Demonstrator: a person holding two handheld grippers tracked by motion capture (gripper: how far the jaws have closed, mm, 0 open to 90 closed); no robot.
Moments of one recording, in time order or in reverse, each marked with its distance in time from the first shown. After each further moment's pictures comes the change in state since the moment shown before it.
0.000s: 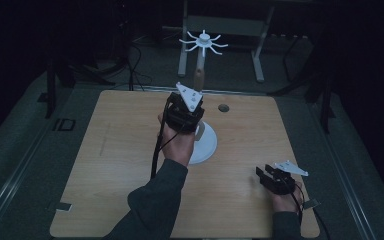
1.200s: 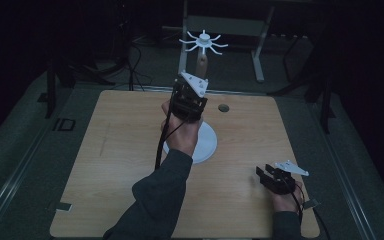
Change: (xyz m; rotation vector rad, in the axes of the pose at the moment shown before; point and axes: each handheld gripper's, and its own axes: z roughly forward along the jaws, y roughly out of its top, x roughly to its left) left arm -0.003 0.023 0.015 0.030 0.080 0.018; right arm -0.002 0.000 0.000 0.000 0.005 0.003
